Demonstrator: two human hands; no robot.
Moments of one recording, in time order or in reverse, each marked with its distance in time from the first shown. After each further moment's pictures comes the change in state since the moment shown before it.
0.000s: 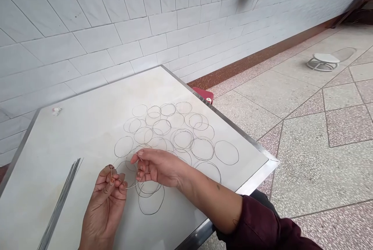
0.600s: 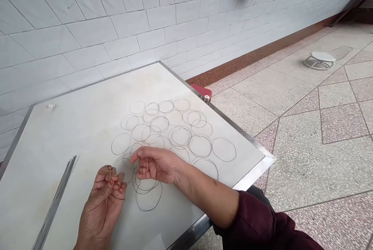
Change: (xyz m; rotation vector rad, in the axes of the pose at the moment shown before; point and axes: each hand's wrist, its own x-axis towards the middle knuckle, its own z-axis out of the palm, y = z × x) left_hand -0.001 -0.002 -0.006 0.035 -0.117 -0.063; right_hand -0.001 0.001 -0.007 0.065 0.020 0.062
